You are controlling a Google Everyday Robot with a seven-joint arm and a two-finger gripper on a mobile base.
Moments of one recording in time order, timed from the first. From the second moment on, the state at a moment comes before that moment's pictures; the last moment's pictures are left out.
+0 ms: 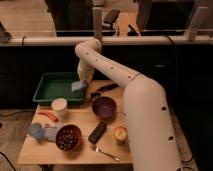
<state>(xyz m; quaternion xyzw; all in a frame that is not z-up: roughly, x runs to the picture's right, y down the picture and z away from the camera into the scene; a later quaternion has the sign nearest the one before) -0.132 -0.061 0.871 -0.11 -0.26 -0.68 0.67</state>
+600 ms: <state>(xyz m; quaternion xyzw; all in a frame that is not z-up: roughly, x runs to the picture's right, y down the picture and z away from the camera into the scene) -0.157 -0.063 0.868 -0.13 -0.29 -0.67 0.67</state>
